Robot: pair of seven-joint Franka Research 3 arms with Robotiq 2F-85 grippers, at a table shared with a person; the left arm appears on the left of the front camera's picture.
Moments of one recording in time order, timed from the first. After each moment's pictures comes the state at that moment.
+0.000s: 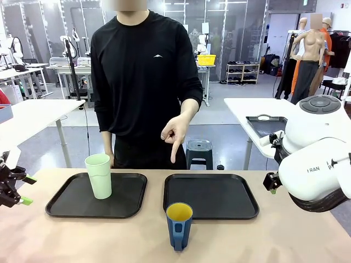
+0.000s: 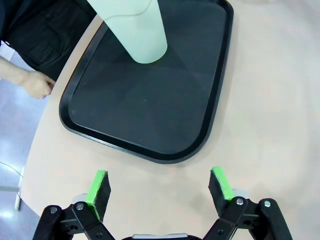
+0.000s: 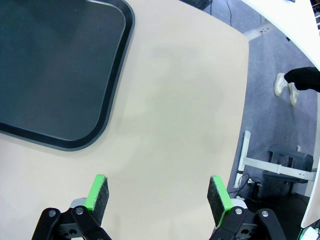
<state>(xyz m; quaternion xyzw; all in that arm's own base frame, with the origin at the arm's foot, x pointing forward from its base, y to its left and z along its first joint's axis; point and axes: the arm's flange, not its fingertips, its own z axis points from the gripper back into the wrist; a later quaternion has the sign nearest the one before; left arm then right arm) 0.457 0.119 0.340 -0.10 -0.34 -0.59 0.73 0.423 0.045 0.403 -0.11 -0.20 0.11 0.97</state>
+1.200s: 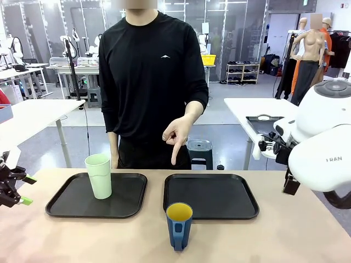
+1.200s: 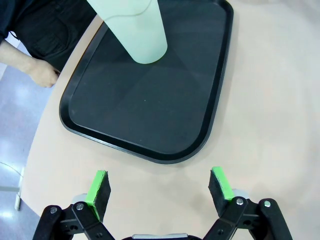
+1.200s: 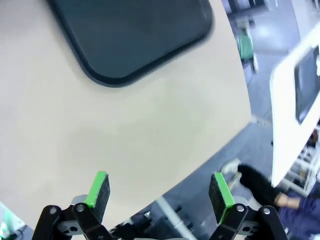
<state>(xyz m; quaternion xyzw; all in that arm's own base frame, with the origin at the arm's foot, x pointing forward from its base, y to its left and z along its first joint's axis) 0.457 0.118 0.340 -0.10 -0.34 -0.59 0.73 0.408 0.044 0.439 -0.16 -0.15 0.52 0.83</state>
